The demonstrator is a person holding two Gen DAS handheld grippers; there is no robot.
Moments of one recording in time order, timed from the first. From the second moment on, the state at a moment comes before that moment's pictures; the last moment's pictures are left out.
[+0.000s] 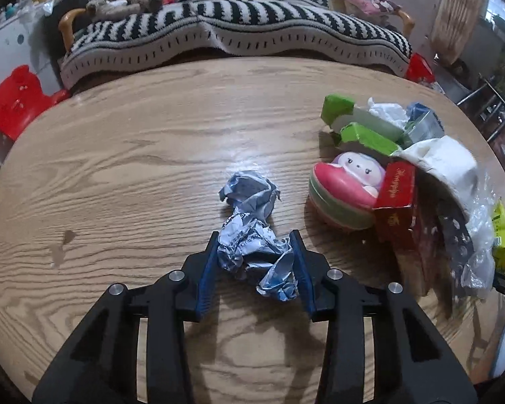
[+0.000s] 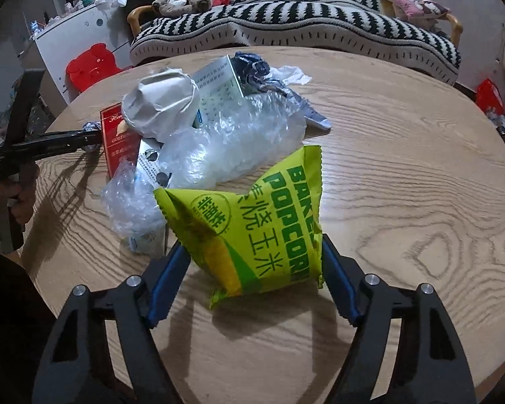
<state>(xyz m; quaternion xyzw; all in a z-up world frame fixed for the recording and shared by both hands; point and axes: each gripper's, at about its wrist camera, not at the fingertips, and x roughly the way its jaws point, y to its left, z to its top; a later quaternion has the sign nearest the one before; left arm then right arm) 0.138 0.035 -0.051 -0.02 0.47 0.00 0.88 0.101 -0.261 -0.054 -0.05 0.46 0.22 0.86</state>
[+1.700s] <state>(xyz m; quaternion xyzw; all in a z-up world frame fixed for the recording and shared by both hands) -0.008 -0.466 -0.070 0.13 0.48 -0.46 0.73 -0.123 -0.598 -0.048 0.27 0.45 -0.18 0.83</state>
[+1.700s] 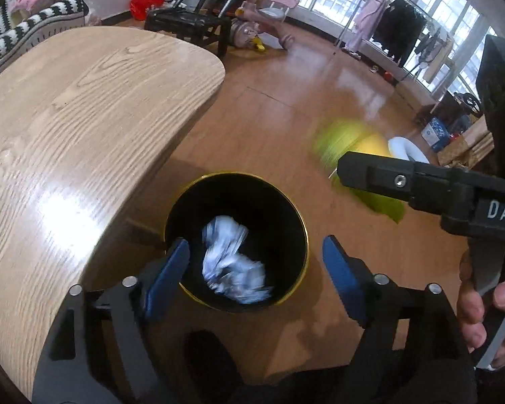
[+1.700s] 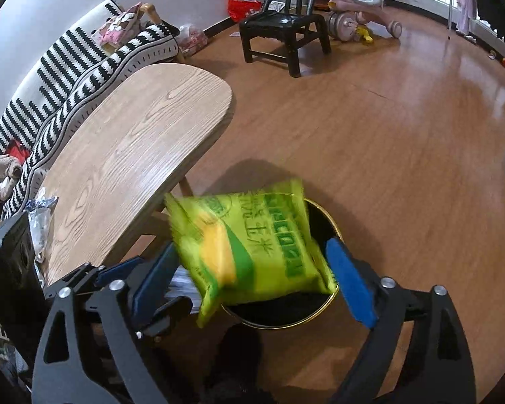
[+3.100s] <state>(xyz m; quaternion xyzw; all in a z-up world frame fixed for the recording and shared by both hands) 0.098 -0.030 -0.038 -0.12 0.48 -0.10 0.86 0.120 -0.253 -0.028 0.18 0.47 0.17 0.85</state>
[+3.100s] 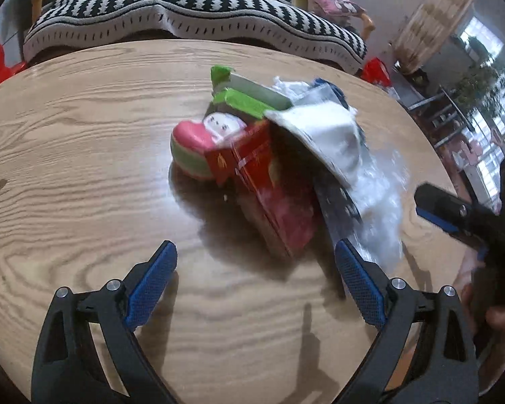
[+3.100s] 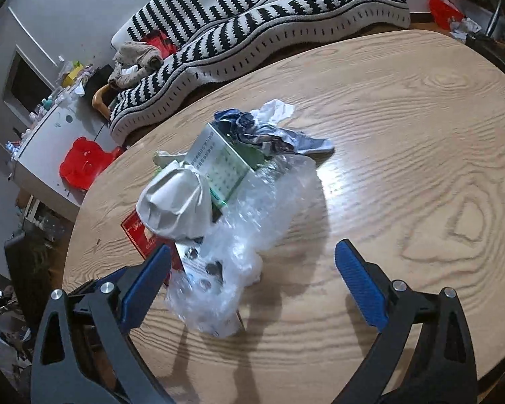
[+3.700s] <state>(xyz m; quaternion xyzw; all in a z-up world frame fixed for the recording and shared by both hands) 0.120 -0.051 -0.036 -0.13 0.45 -0.12 0.88 0.145 -0.245 -0.052 0.21 0.51 0.18 0.82</state>
